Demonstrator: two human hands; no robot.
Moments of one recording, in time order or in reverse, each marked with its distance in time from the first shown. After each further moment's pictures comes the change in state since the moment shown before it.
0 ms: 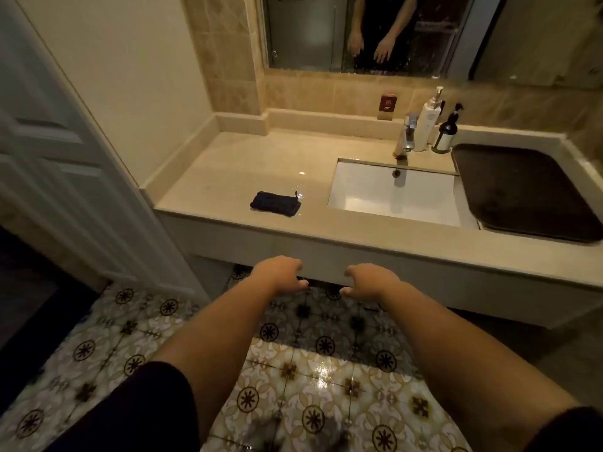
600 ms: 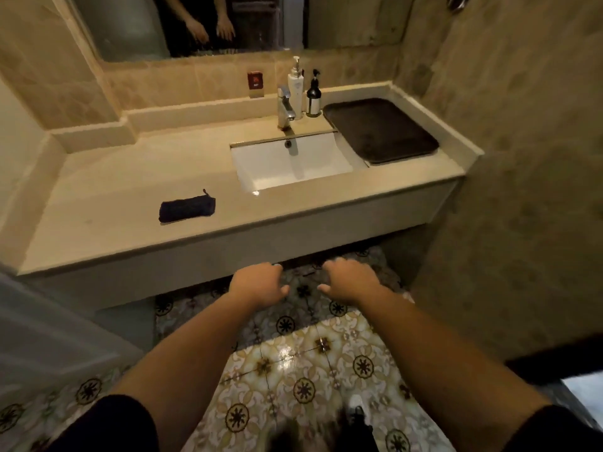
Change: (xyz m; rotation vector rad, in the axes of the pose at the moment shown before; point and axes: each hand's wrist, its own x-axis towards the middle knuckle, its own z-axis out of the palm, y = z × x) left_hand -0.003 0.001 0.041 0.250 0.045 0.448; right_hand -0.086 -0.050 0.075 0.098 0.205 0.459
